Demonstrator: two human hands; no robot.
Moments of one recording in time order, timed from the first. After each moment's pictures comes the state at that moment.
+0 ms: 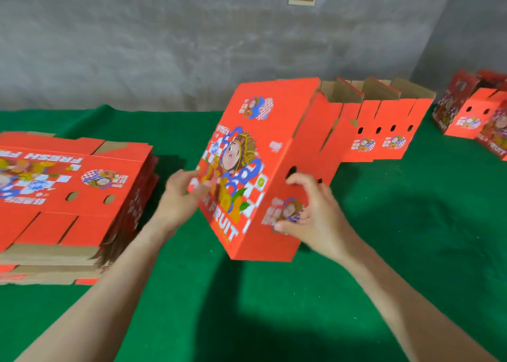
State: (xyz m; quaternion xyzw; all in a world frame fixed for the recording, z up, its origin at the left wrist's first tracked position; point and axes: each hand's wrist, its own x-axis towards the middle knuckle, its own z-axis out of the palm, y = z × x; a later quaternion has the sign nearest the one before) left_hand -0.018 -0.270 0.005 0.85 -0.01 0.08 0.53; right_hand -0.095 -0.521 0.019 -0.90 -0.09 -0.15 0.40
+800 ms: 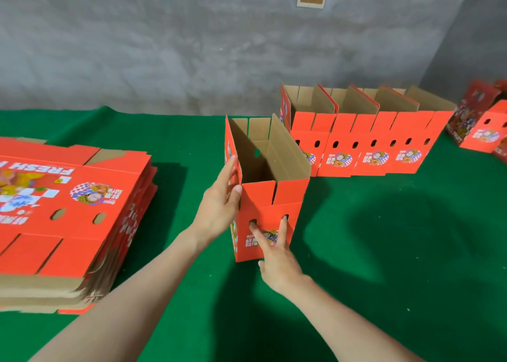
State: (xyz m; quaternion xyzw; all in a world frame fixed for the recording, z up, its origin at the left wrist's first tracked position) left_hand 0.044 -0.318 -0.013 0.83 -0.16 0.12 0.53; right_hand -0.007 -0.471 -0.108 -0.98 -0.05 0.03 0.20
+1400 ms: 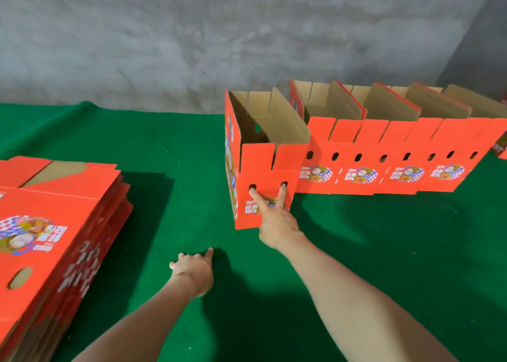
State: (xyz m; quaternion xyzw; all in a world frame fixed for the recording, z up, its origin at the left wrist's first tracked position) left_hand 0.157 -0.304 -0.159 0.96 0.00 -0.26 -0.05; right_hand 0.206 -0.487 -0.096 -0.99 -0.01 0.08 0.14
